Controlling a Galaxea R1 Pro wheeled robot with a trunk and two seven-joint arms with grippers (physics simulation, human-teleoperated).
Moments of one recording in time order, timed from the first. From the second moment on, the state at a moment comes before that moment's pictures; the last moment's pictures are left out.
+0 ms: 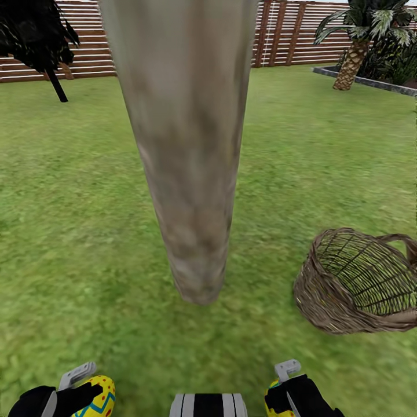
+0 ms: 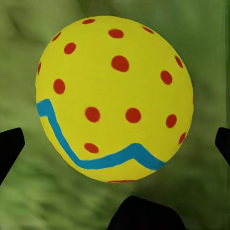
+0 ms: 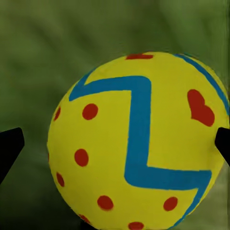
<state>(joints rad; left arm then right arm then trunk) -0.26 0.15 0.41 -0.87 0.05 0.72 -0.18 -0.32 0.01 0.04 -0.77 0.24 0.64 0.11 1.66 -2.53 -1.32</state>
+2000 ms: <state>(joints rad) -0.26 0.09 0.40 -0.87 0.04 0.71 -0.17 -0.31 0.00 0.03 -0.81 0.23 0.65 0.12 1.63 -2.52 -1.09</state>
